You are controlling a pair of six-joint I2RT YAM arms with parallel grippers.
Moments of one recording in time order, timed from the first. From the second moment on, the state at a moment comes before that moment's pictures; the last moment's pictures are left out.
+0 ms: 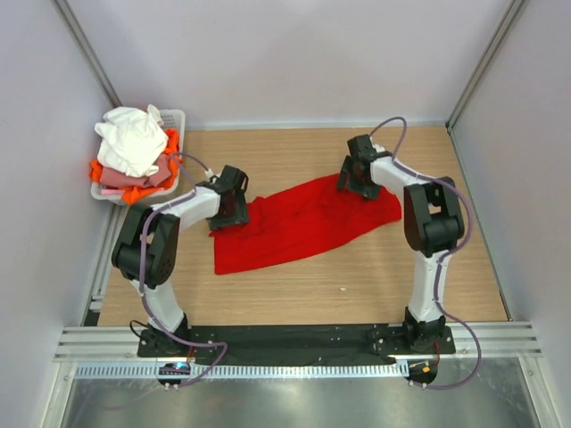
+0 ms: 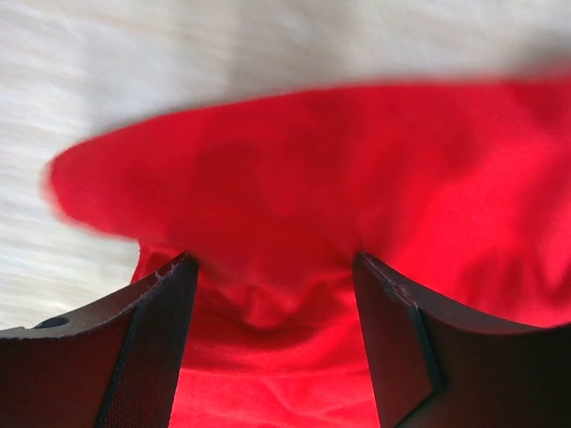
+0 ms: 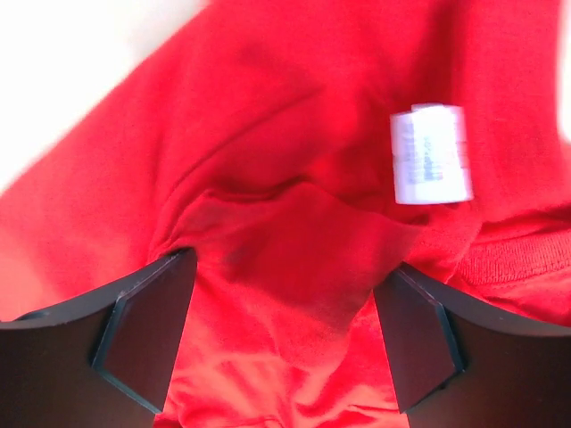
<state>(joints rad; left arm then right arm) -0.37 1.82 1.15 -0.54 -0.23 -0.58 0.26 2.00 1.40 -0.51 0.20 0.60</state>
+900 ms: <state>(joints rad) -1.13 1.57 1.14 -0.75 -0.06 -1.02 0.35 2.61 2.15 -0.01 -0.47 0.55</state>
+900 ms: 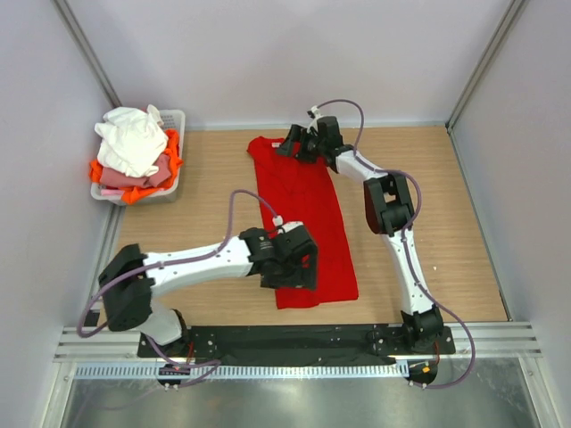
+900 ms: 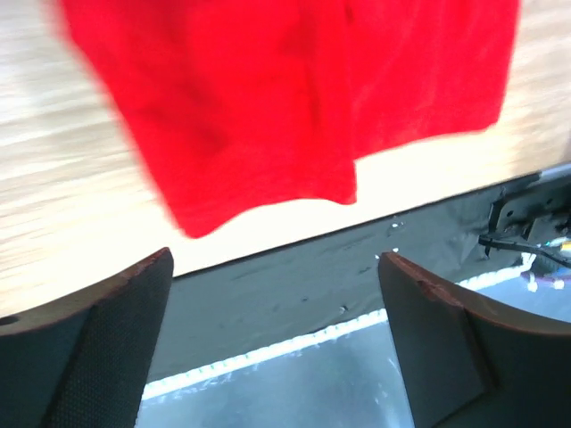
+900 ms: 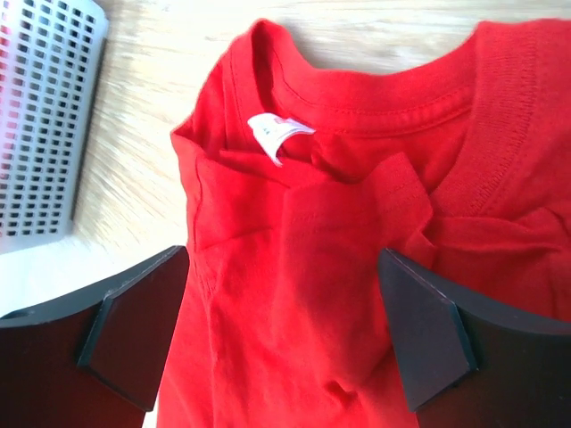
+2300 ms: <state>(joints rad) -0.96 1.27 0.78 -0.78 -0.49 -0.92 0.37 2.58 2.22 -0.24 0.09 0.51</state>
